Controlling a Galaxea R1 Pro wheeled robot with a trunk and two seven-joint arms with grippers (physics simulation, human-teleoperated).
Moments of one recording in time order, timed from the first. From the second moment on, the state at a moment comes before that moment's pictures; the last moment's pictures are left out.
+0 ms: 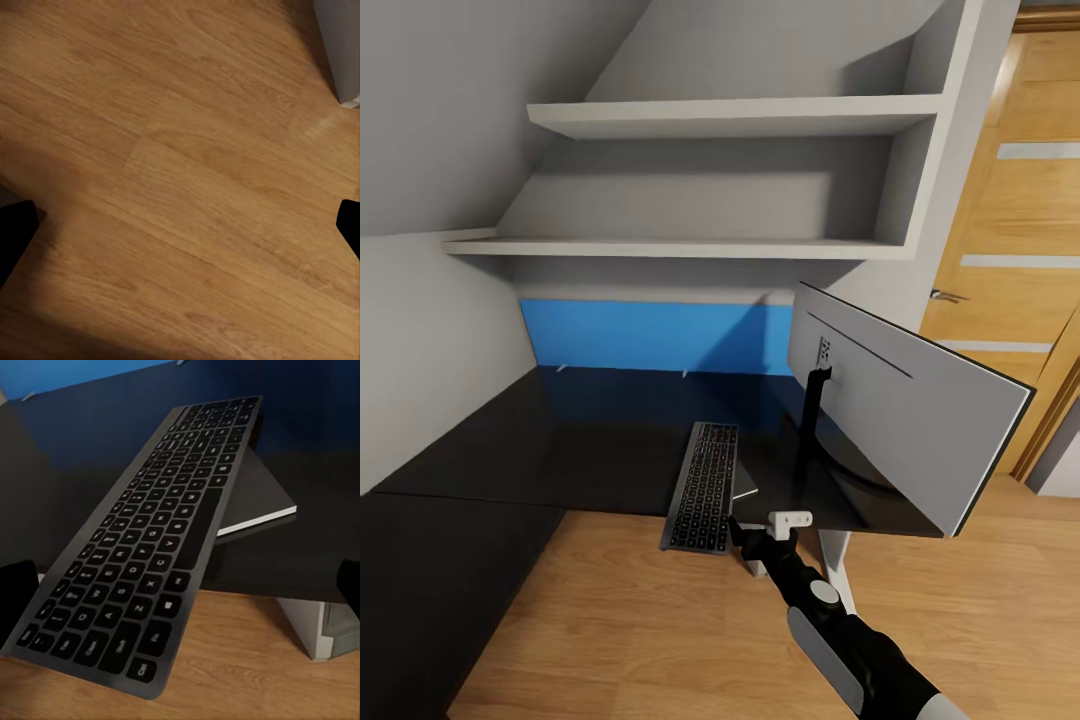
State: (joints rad) left arm -0.09 -0.06 0.08 -0.52 0.28 -0.25 0.02; right arm -0.47 -0.04 0.64 -1.00 -0.61 -0.04 -0.19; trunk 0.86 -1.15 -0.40
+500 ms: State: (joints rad) left arm -0.09 -0.06 0.08 -0.52 0.28 -0.25 0.02; right arm -0.47 -0.04 0.64 -0.98 -0.61 -0.04 -0.19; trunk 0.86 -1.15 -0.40
